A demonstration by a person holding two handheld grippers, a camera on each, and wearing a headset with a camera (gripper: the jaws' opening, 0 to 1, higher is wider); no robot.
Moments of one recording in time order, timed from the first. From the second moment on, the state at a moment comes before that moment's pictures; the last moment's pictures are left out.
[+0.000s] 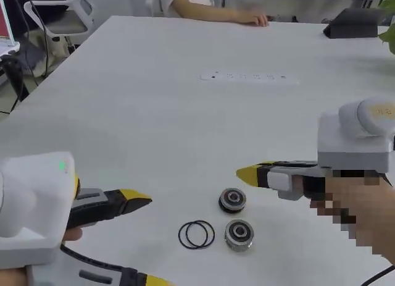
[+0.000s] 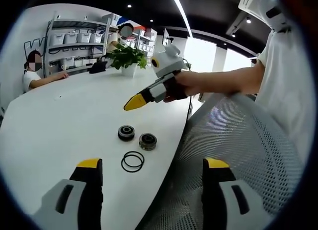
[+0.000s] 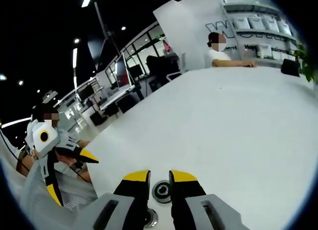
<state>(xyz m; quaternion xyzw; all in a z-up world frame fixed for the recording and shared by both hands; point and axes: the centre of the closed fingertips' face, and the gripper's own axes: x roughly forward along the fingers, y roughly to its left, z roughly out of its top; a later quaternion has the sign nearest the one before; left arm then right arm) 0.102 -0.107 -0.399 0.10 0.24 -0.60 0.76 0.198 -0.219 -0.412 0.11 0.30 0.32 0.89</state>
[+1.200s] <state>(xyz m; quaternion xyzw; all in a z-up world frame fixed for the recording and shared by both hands) 0.191 -0.226 -0.361 0.15 0.15 -0.66 0.72 0.204 -0.237 -0.426 0.12 0.31 0.29 0.90</state>
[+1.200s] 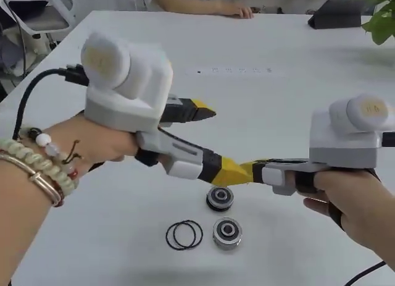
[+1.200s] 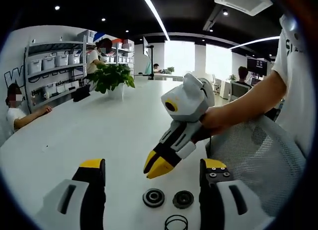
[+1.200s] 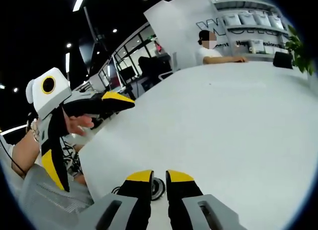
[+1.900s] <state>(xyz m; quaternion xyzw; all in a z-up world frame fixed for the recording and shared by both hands) 0.188 -0.218 -0.438 0.17 0.18 -0.65 0.72 0.194 -0.245 -0.457 0.05 0.37 0.30 0.88</state>
